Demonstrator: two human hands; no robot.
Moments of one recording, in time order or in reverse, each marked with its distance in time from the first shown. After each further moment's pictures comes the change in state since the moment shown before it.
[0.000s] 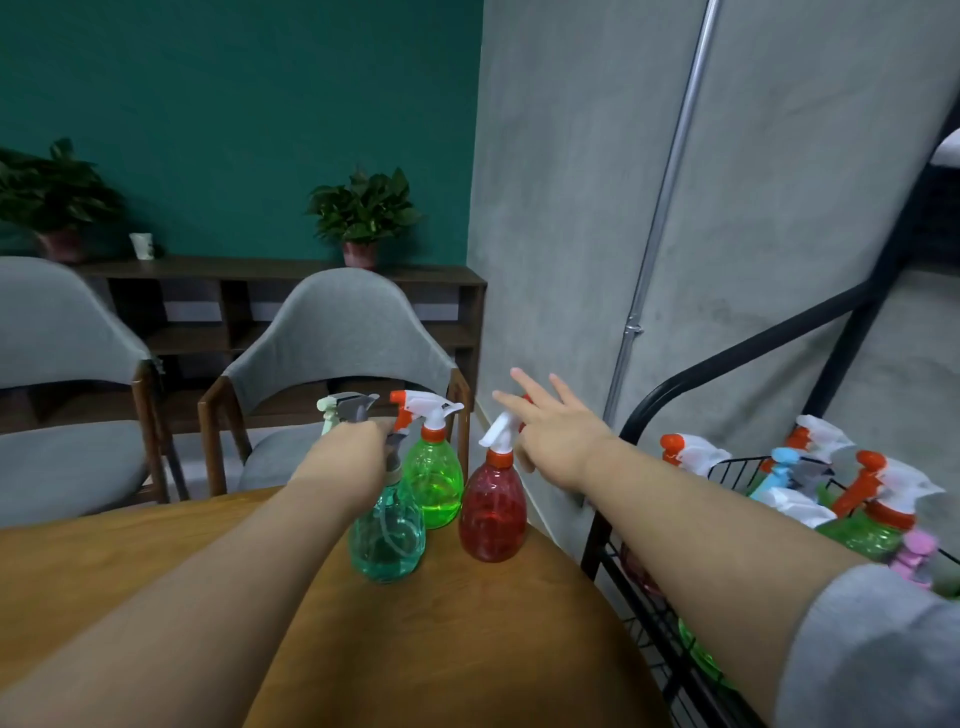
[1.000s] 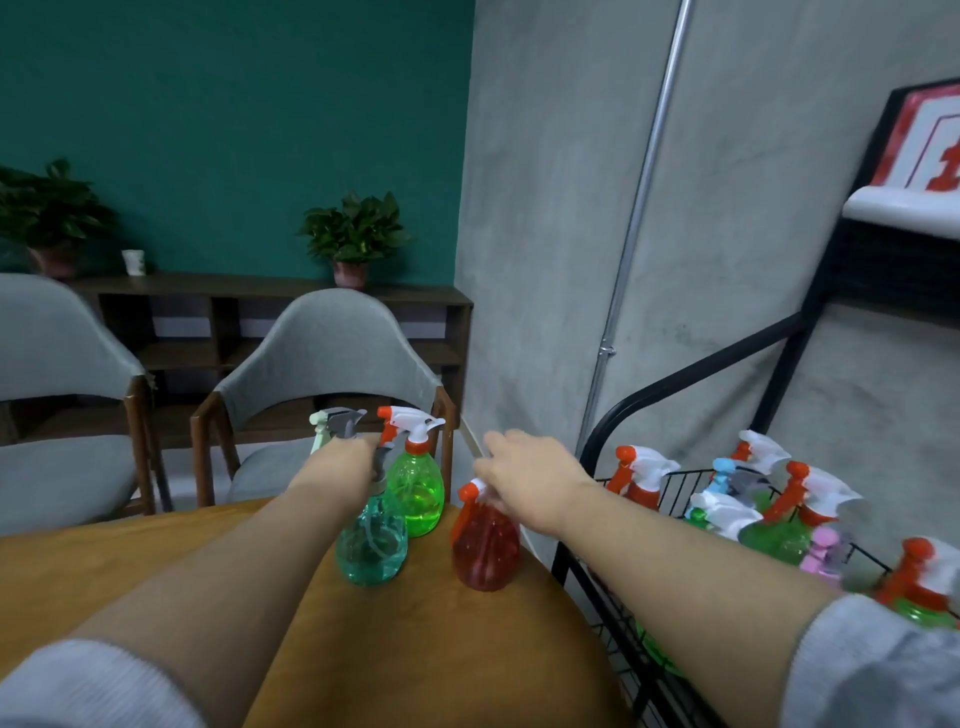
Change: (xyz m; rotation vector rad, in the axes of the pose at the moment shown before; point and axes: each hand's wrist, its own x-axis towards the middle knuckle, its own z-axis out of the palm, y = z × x) left_hand -0.010 0.015 -0.014 0.020 -0.157 -0.079; right_hand -0.050 -0.025 -0.021 0.062 0.260 -0.088
